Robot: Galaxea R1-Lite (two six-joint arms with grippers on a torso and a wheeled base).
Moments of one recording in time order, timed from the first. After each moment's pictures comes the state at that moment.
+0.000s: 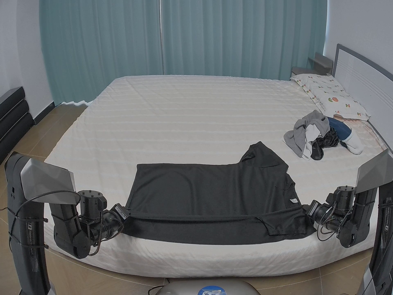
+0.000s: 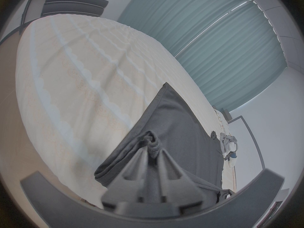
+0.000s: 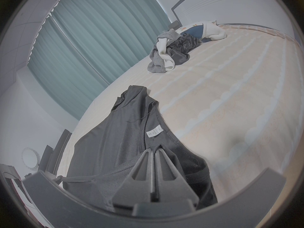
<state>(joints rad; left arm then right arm) -0.18 2.36 -0.42 -1.37 -0.04 -0.88 -0.02 2.39 -0.33 -1.55 0.13 0.57</state>
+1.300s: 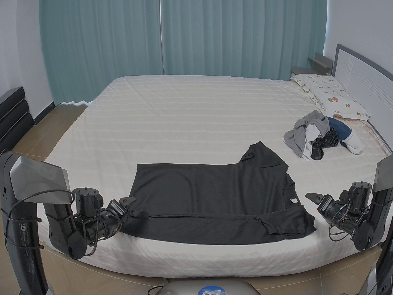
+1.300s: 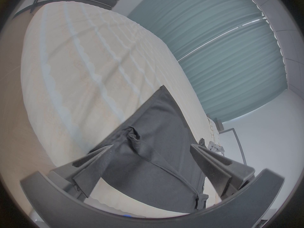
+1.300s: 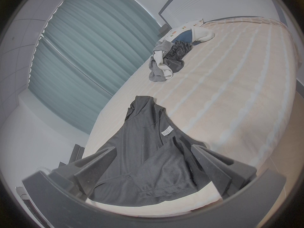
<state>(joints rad) -0.19 2.29 -0.38 -1.38 -0.07 -1.04 -0.01 2.16 -0.15 -1.55 0.14 0.75</state>
